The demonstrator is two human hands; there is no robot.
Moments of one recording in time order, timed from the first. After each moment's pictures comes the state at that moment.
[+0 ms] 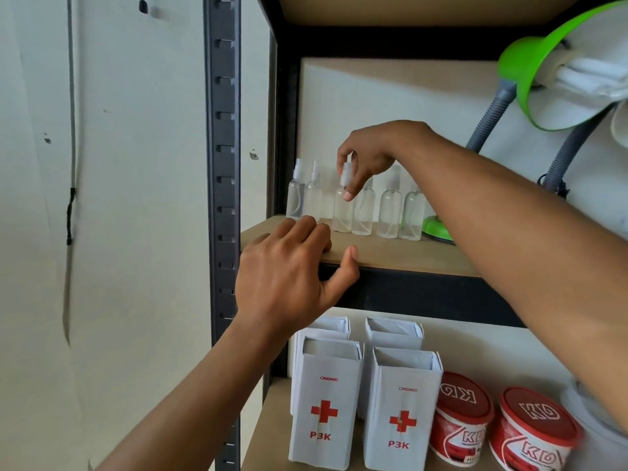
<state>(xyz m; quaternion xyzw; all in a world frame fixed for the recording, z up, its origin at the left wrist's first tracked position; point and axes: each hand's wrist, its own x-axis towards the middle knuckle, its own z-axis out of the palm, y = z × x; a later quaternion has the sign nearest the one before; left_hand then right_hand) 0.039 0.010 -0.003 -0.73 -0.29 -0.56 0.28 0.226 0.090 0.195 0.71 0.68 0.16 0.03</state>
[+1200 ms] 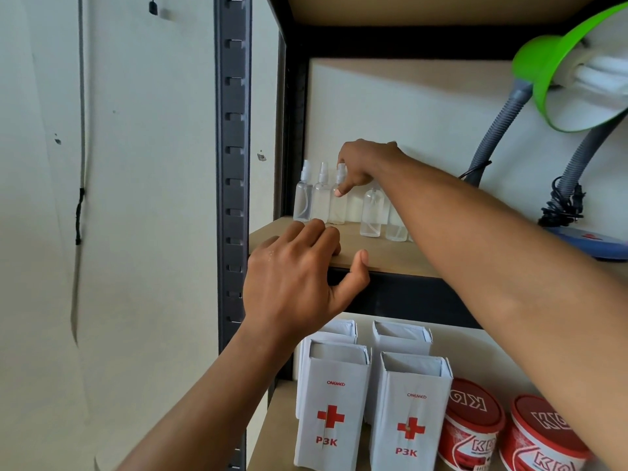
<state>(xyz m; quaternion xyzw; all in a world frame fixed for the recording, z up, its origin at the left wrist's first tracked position) 0.039 0.013 -0.005 -0.72 -0.29 -0.56 0.28 0.206 0.126 0.170 0.76 0.61 0.19 -0.02</state>
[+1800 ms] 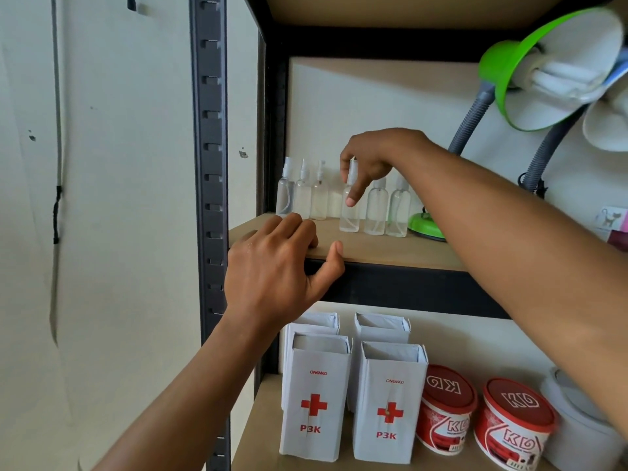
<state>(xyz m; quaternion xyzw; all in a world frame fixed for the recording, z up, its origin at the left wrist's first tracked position) 0.038 0.009 -0.003 -0.73 -0.30 -0.55 0.27 0.237 0.069 0.187 0.73 0.66 0.15 0.03</state>
